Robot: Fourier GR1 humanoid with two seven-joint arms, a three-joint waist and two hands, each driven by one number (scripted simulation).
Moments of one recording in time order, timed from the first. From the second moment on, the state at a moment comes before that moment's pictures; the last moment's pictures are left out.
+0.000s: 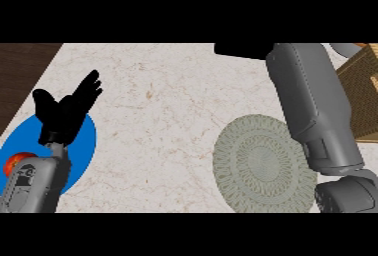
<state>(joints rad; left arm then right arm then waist) -0.31 0.23 0.07 -1.39 0.05 -0.08 0.24 -1.19 -0.10 -0.36 -0.69 1.43 -0.67 1.02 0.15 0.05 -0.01</state>
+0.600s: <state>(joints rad) -0.33 0.23 0.08 -1.38 0.04 -0.07 0.25 -1.37 -0.27 -0.44 -0.49 1.66 -0.66 1.10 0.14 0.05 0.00</state>
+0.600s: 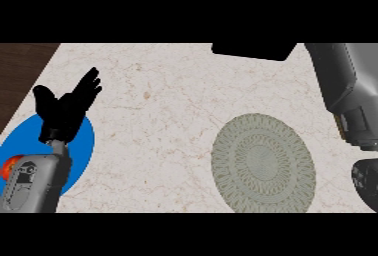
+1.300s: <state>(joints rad) -0.30 0.23 0.09 -1.38 0.04 -0.06 0.23 -1.37 -0.41 -0.51 -0.38 1.86 -0.62 1.20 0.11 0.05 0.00</state>
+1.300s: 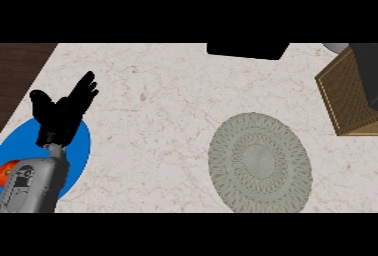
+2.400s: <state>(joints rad) -0.27 0.25 0.13 -1.37 0.05 -0.07 0.21 -1.14 -0.41 -0.69 -0.45 1.94 -0.79 1.20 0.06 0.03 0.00</state>
